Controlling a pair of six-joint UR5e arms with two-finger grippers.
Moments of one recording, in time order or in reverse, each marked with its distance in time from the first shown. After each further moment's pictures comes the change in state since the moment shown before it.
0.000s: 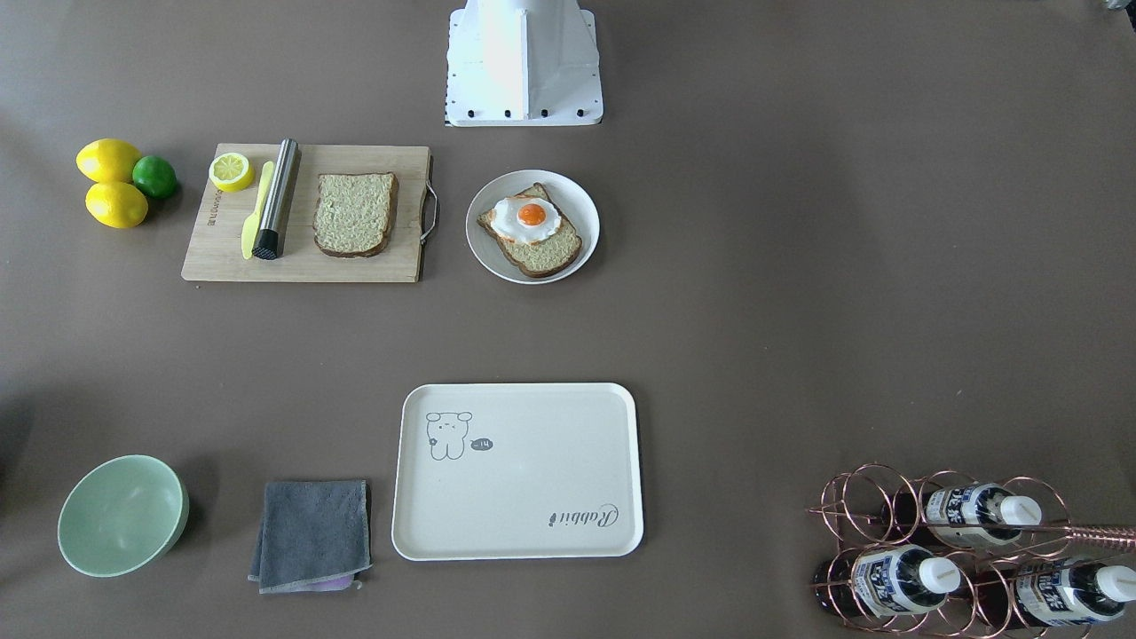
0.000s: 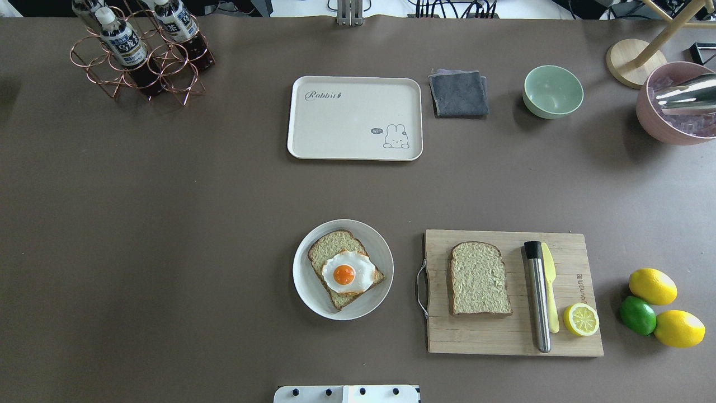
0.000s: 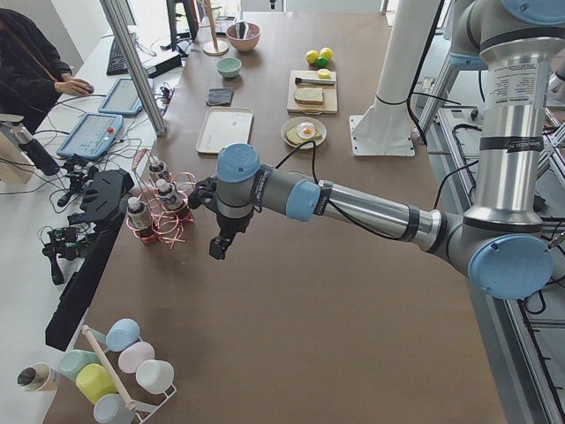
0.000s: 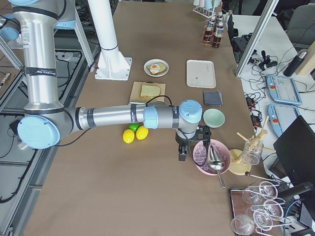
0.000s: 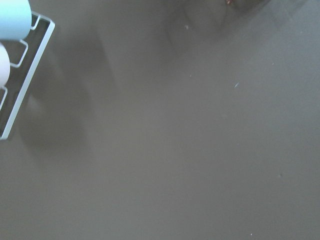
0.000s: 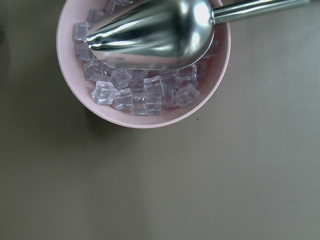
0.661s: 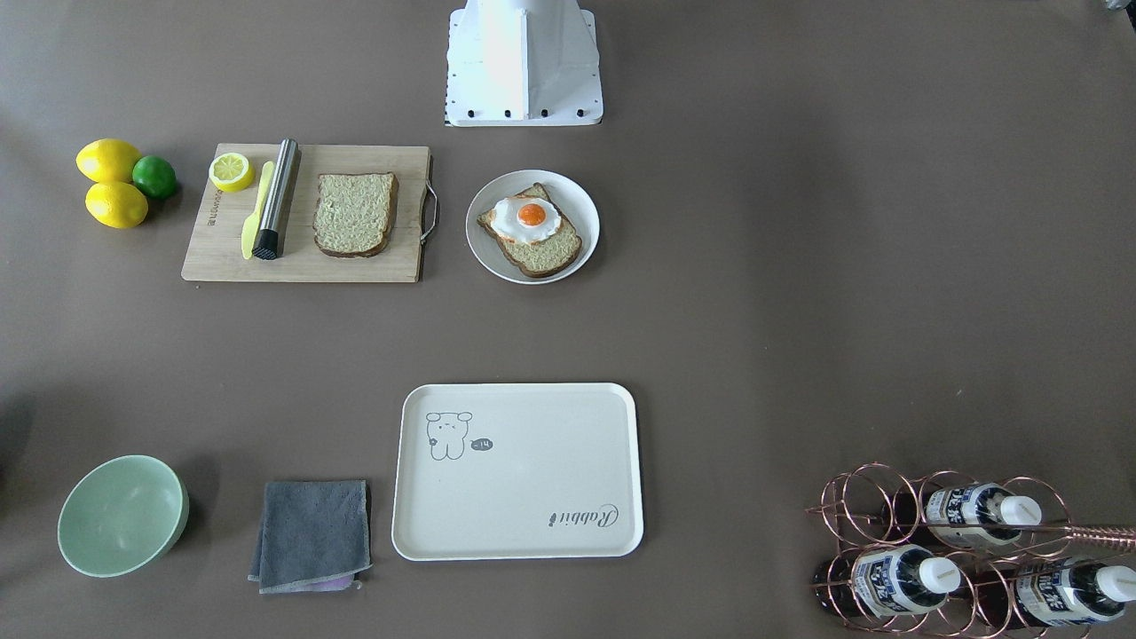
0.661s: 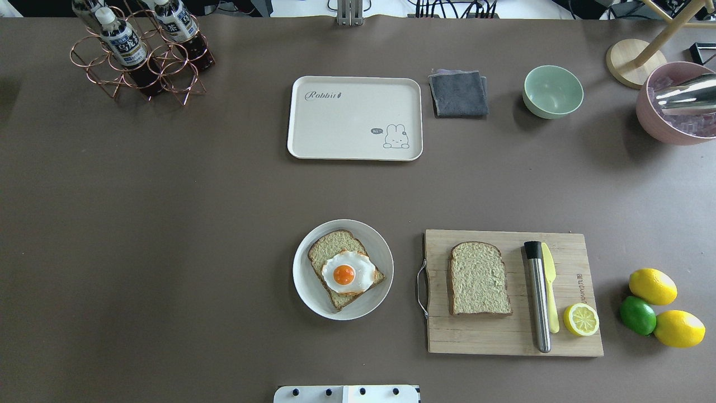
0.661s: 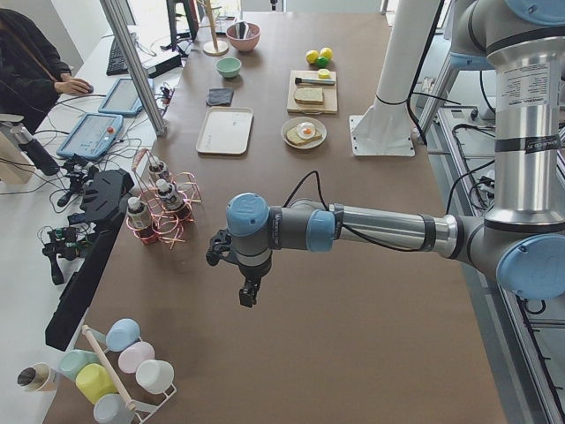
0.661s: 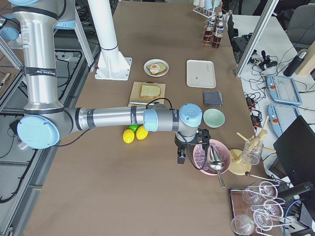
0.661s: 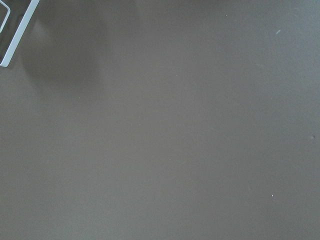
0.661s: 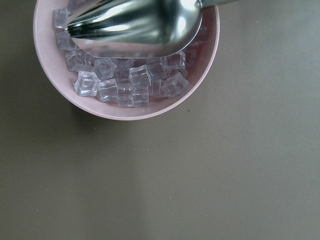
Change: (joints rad) left arm -0.039 0.093 0.076 0.131 -0.001 0.028; right arm 0.000 -0.005 -0.027 0.001 -0.001 -0.009
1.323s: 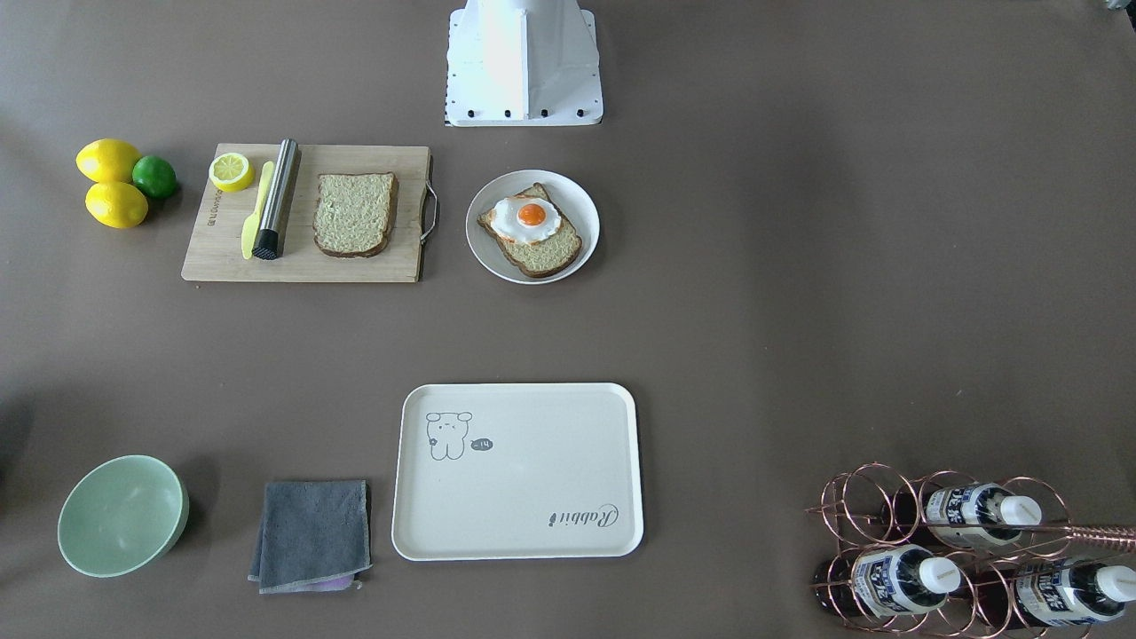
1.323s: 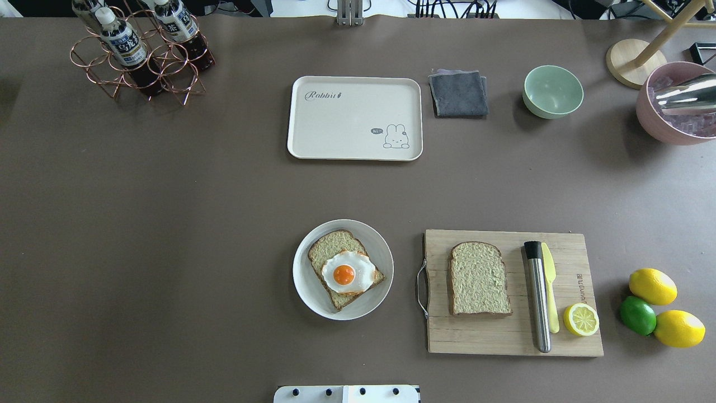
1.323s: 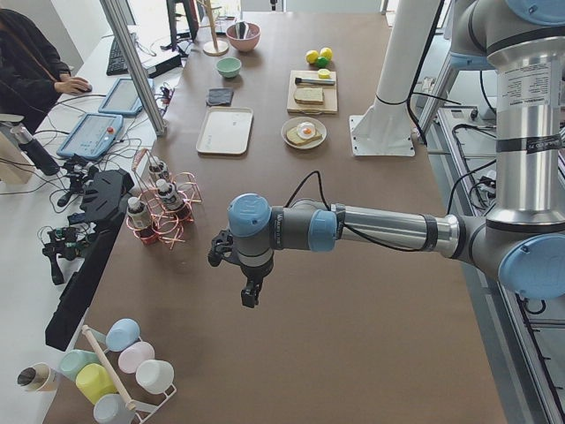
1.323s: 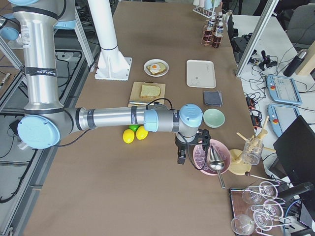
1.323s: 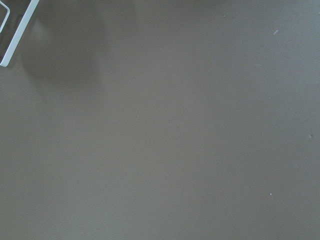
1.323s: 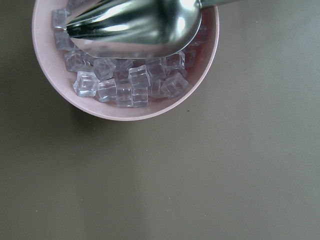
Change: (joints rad) left arm -0.002 0.010 -0.006 0.008 0.000 0.003; right arm 0.000 0.003 -0.006 0.000 0.000 -0.001
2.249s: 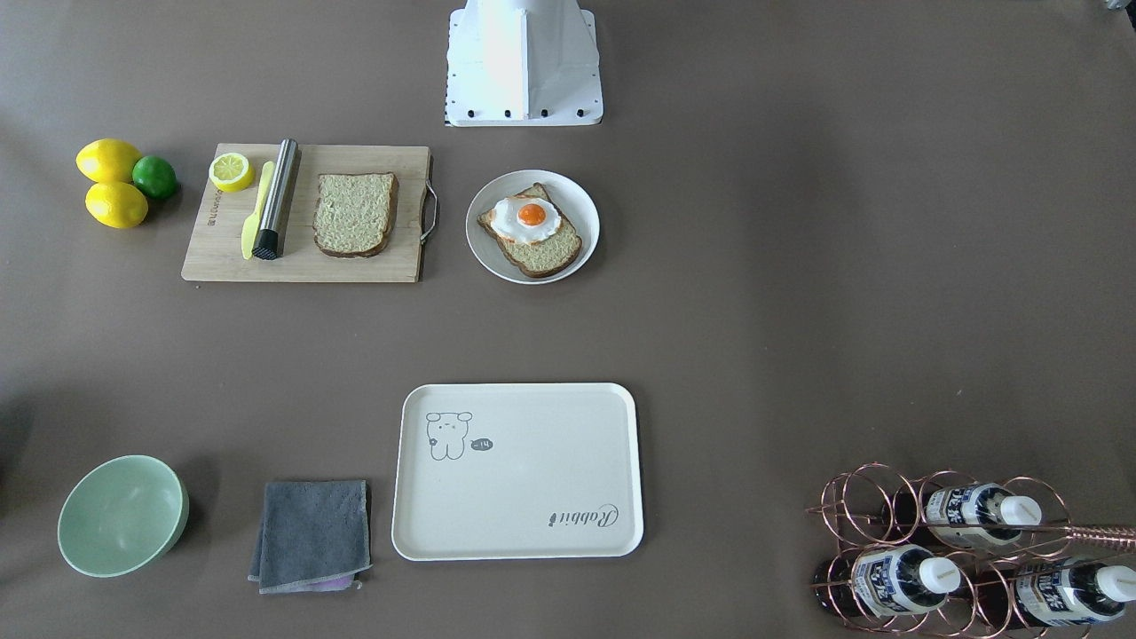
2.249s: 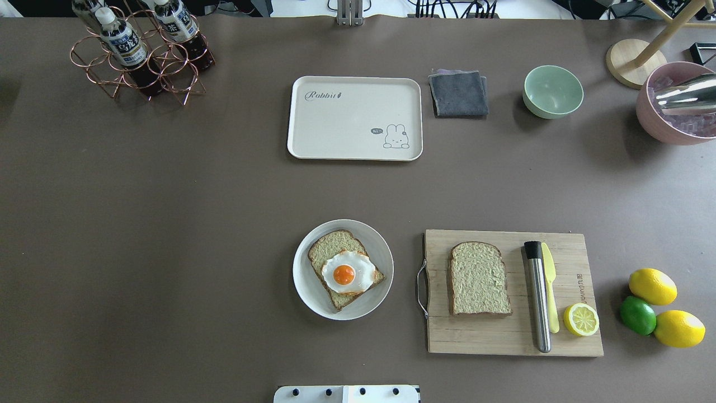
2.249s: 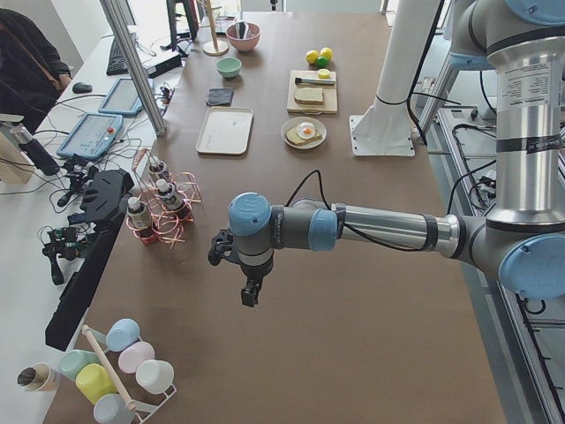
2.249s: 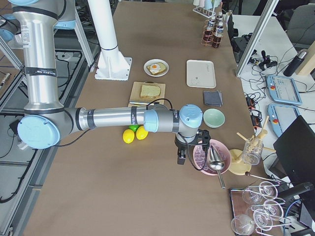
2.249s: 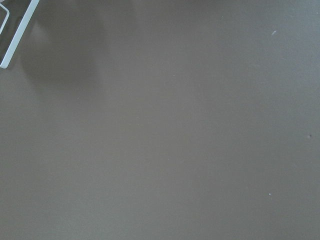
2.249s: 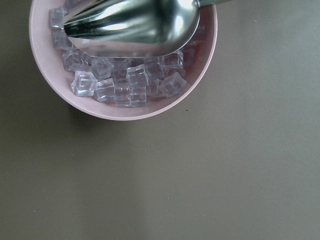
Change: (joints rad) left arm 0.000 0.000 -0.005 0.000 0.000 0.000; right arm 0.000 0.000 -0.002 0.000 -0.001 0.000
